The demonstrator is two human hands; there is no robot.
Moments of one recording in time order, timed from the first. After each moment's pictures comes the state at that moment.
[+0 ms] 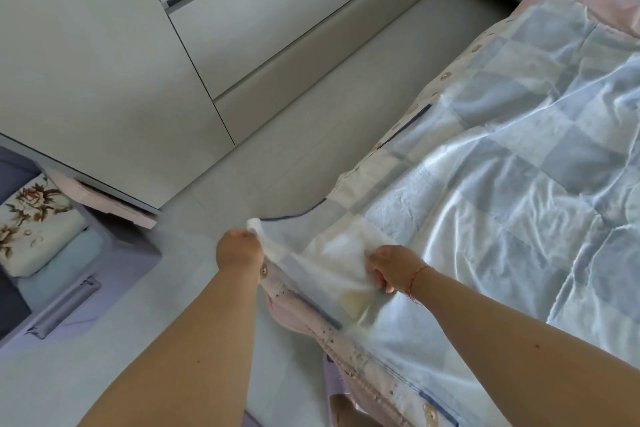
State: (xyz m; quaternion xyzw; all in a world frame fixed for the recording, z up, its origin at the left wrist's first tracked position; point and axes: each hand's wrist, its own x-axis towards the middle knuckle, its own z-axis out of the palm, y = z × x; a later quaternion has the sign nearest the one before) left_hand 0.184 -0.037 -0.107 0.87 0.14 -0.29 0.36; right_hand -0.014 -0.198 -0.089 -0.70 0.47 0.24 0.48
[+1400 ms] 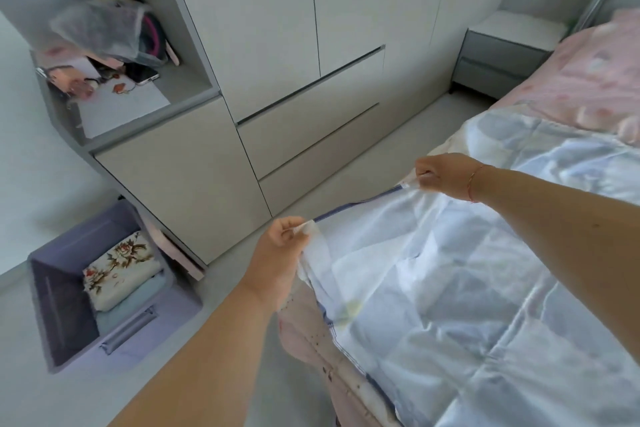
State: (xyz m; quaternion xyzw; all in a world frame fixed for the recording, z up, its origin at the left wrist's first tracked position) left_hand 0.062 -0.037 0.105 0.67 -0.11 -0.34 0.65; right_hand -0.046 -0.340 0.150 -0.95 0.23 0.08 0.17
